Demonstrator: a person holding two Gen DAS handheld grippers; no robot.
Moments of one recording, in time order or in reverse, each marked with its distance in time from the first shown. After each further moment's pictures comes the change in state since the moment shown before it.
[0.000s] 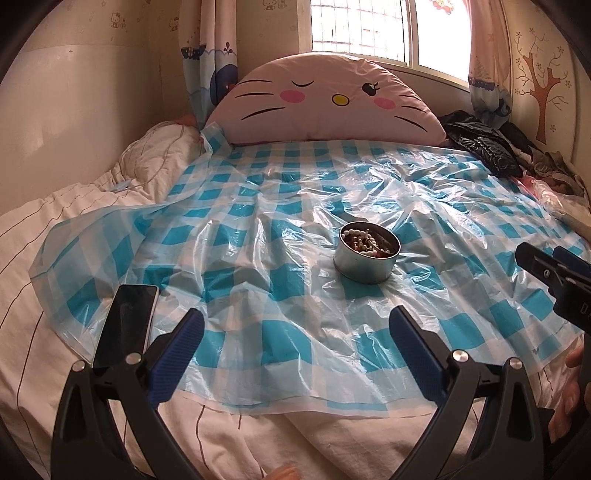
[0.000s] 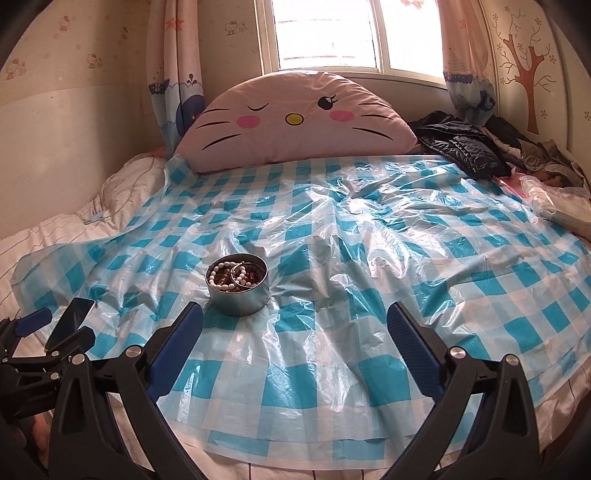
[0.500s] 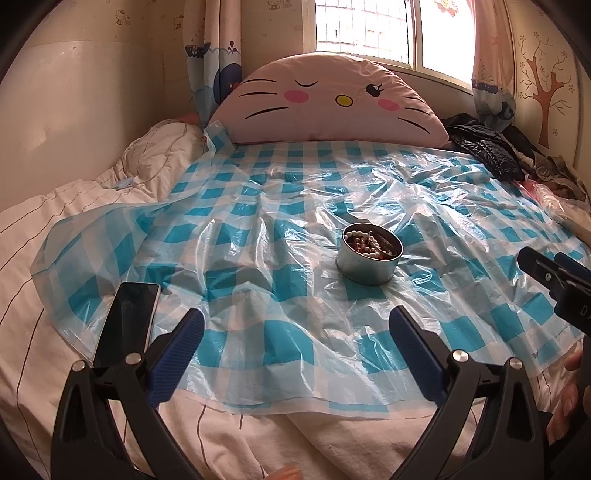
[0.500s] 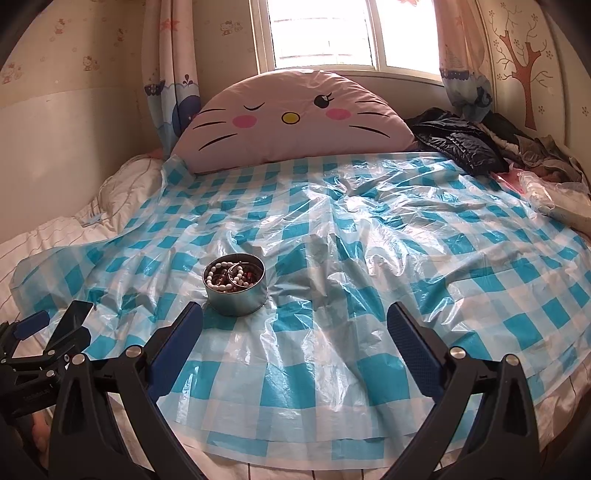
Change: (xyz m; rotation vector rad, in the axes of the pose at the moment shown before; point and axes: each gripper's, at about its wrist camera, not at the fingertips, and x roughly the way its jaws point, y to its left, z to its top) left arm 0.000 0.003 0.001 -0.014 0.001 0.000; right arm 0.001 -0.003 0.000 0.006 0.002 0.001
